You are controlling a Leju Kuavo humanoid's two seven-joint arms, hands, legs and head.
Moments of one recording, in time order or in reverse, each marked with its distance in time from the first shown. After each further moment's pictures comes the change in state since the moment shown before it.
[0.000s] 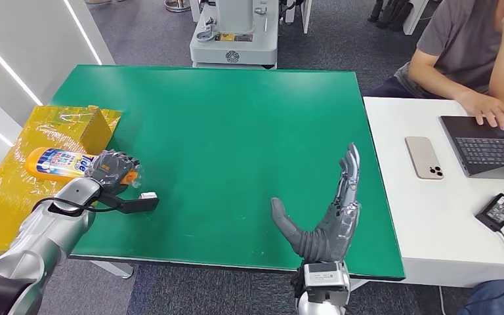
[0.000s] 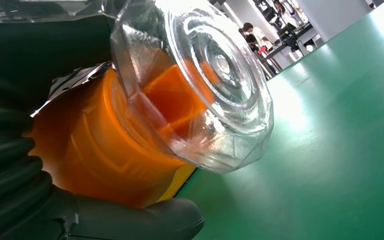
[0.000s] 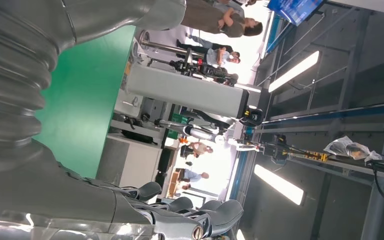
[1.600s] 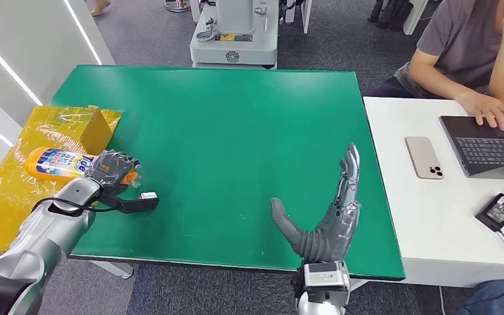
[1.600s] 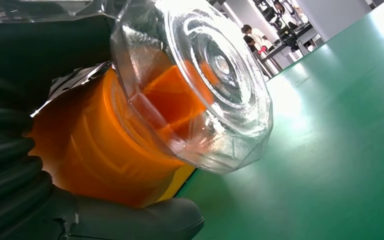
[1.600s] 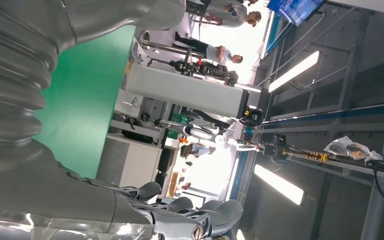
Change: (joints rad) left arm 0.000 0.000 0.000 0.000 0.000 0.000 0.000; right arm 0.000 0.000 0.000 0.000 0.000 0.000 0.000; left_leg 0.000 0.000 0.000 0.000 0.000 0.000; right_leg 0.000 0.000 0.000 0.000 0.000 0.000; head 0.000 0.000
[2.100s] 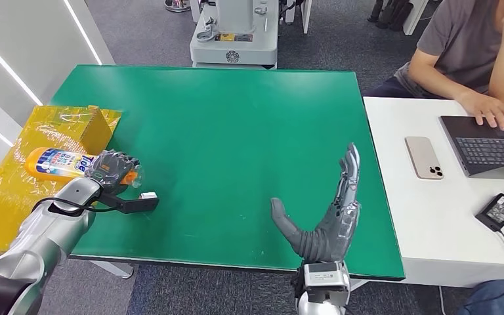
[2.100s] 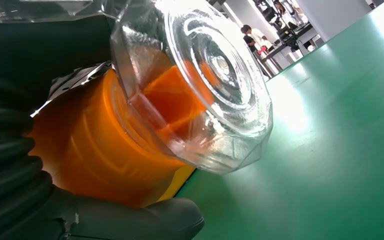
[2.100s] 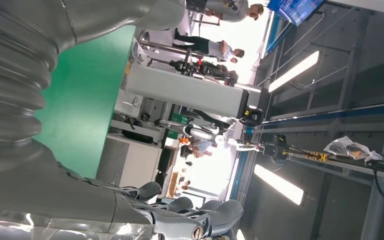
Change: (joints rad) left arm 0.000 0.000 0.000 0.000 0.000 0.000 0.000; right arm 0.000 0.000 0.000 0.000 0.000 0.000 0.000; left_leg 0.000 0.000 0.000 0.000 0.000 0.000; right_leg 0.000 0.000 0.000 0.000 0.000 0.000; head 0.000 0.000
